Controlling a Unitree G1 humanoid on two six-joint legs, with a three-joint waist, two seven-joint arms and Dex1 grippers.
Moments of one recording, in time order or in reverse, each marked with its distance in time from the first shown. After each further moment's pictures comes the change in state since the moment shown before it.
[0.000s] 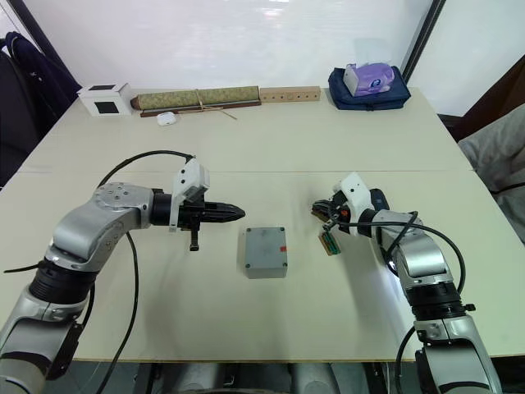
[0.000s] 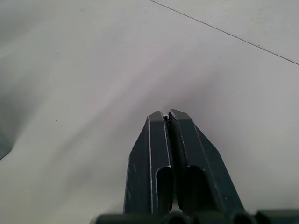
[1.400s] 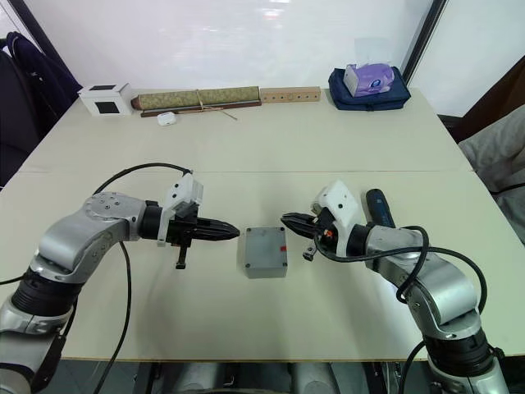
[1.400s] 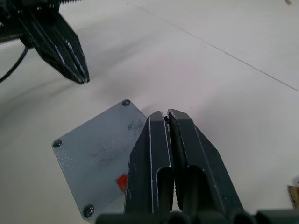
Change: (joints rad) left arm 0.060 0.072 -0.001 -0.062 -0.077 0.014 -0.070; right arm 0.189 -0.026 -0.026 -0.659 0.252 0.322 -0.087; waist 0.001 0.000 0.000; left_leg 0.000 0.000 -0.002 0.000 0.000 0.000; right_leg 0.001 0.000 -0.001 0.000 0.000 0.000
